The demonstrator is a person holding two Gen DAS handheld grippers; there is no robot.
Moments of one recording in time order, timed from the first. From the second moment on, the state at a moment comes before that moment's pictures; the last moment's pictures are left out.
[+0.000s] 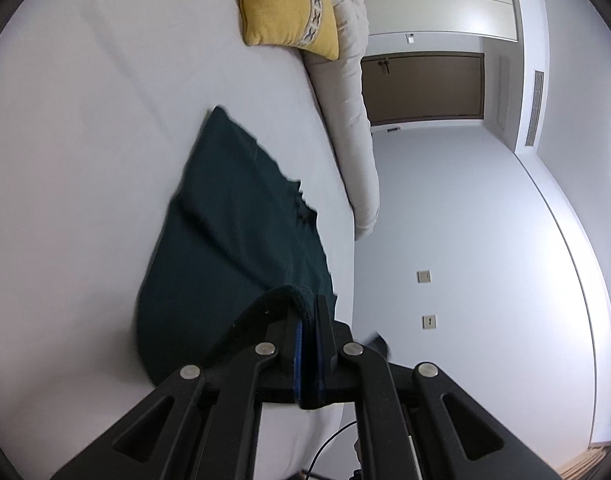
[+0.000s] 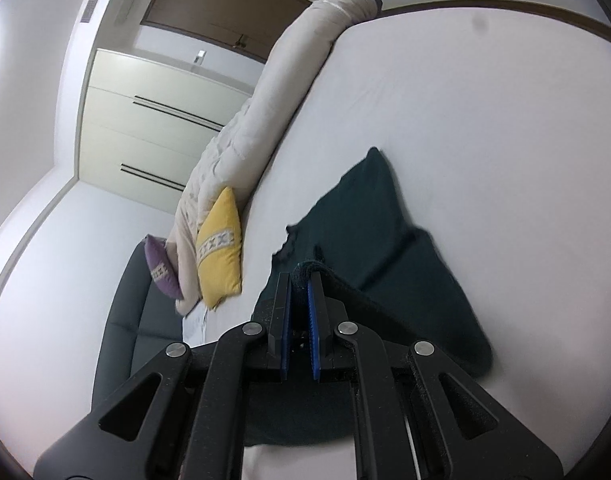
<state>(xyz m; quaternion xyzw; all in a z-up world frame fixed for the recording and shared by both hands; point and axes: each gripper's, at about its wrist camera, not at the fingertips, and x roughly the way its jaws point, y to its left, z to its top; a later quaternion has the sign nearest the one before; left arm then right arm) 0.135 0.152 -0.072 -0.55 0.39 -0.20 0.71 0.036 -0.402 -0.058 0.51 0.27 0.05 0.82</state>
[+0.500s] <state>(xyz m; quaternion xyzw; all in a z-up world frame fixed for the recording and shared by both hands) 0.284 0.146 -0.105 -0.54 0.41 -0.16 0.72 0.198 -0.422 -0.077 0.47 0.29 -0.02 0.83</state>
